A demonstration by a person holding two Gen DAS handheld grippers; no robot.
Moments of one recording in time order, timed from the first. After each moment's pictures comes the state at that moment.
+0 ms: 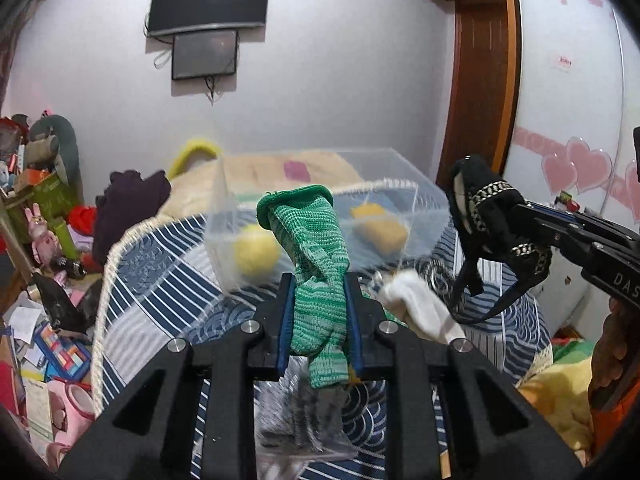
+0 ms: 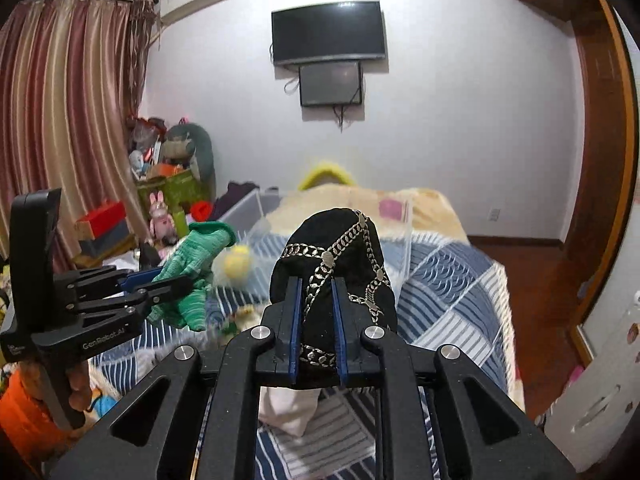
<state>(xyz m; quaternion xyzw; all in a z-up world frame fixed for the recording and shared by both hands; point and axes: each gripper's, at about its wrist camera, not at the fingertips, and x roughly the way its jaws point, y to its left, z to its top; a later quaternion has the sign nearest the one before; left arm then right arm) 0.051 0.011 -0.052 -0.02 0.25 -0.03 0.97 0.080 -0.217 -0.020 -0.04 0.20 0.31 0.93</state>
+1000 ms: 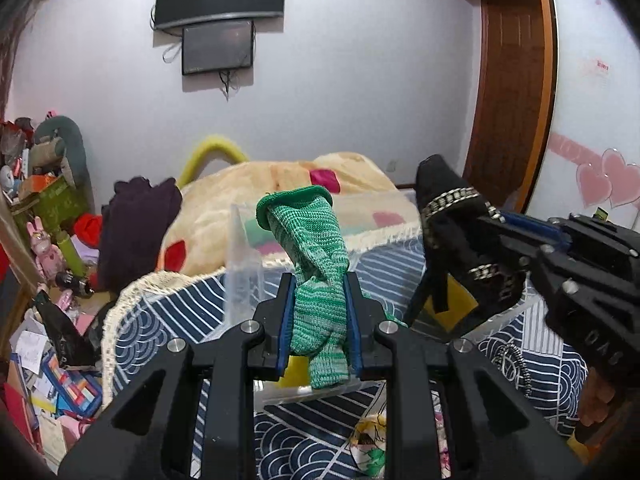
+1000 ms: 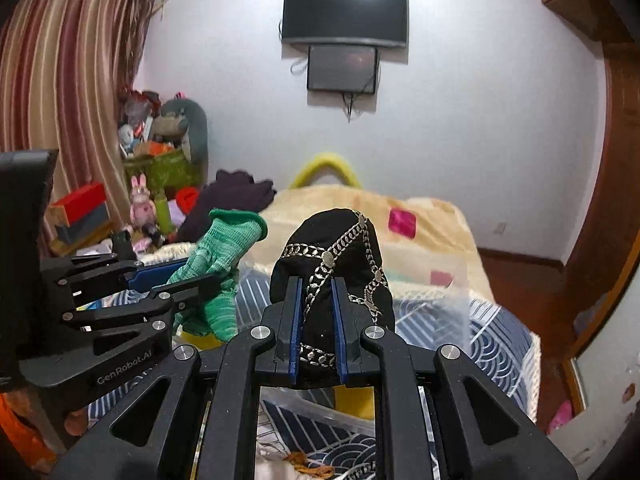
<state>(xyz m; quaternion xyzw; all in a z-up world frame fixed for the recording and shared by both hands) 0.170 0.042 -0.043 -0.02 0.28 0.01 0.96 0.171 -0.123 -0.026 -0.10 0.23 0.30 0.92</state>
